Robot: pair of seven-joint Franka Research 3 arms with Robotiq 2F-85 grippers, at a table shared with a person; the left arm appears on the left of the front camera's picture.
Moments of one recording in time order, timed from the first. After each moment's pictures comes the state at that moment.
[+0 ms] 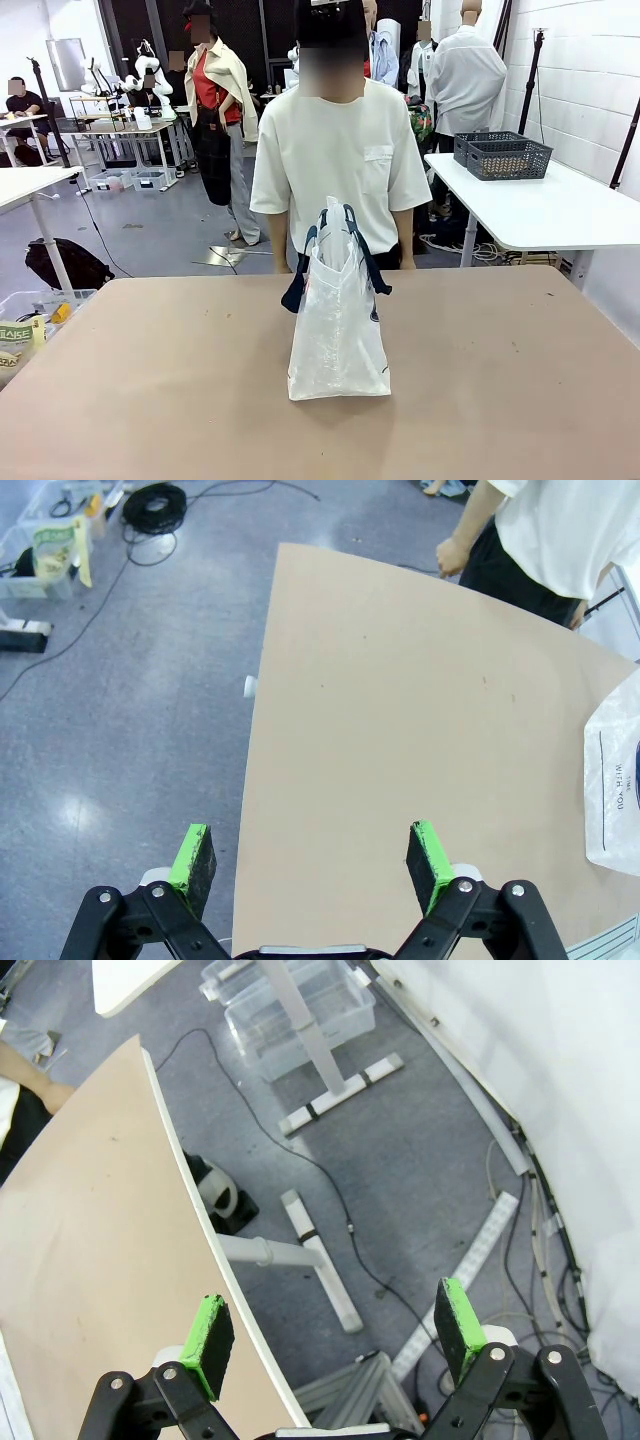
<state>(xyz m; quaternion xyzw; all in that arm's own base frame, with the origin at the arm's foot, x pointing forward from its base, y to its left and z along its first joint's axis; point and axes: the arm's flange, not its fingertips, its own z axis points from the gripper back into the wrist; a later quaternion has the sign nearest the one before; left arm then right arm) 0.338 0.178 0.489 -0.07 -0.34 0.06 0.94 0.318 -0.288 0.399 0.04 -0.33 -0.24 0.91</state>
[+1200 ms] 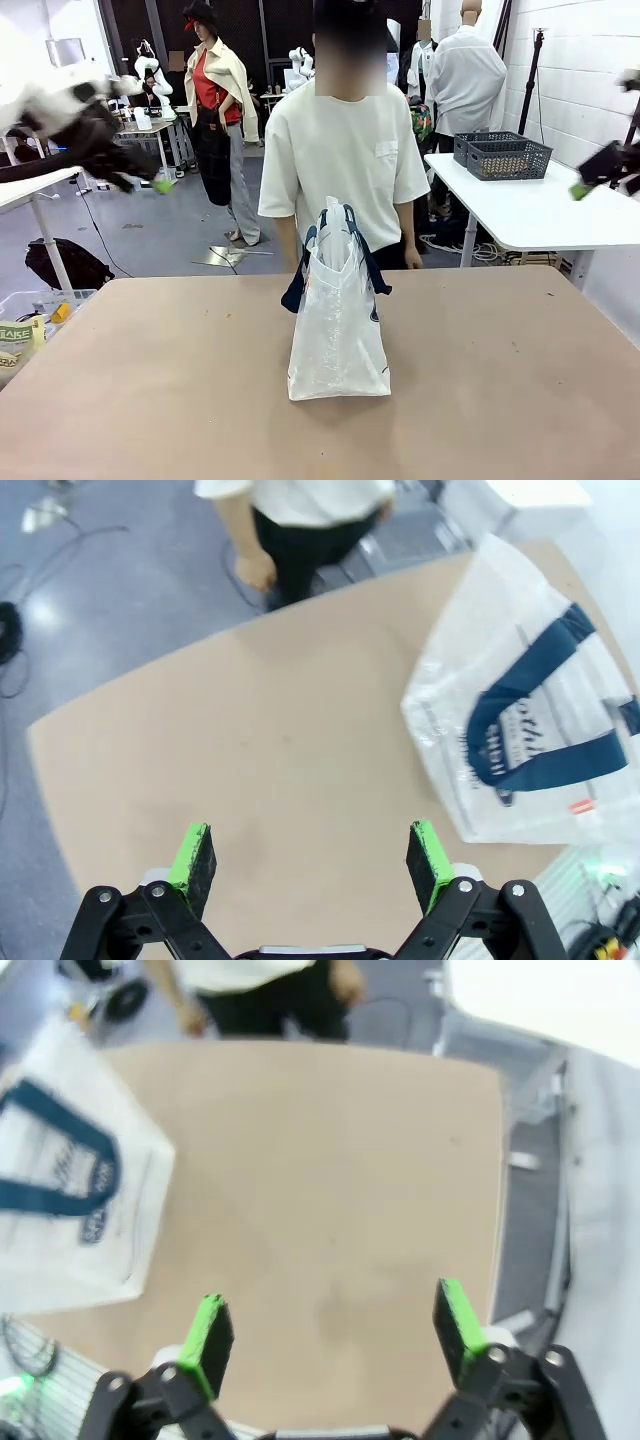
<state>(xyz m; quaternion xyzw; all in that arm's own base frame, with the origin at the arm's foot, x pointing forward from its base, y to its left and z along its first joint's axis) 0.489 -0.089 0.600 -0.12 -0.27 -0.22 0.93 0.372 -0.017 0.593 0.07 -0.31 0.12 0.94</state>
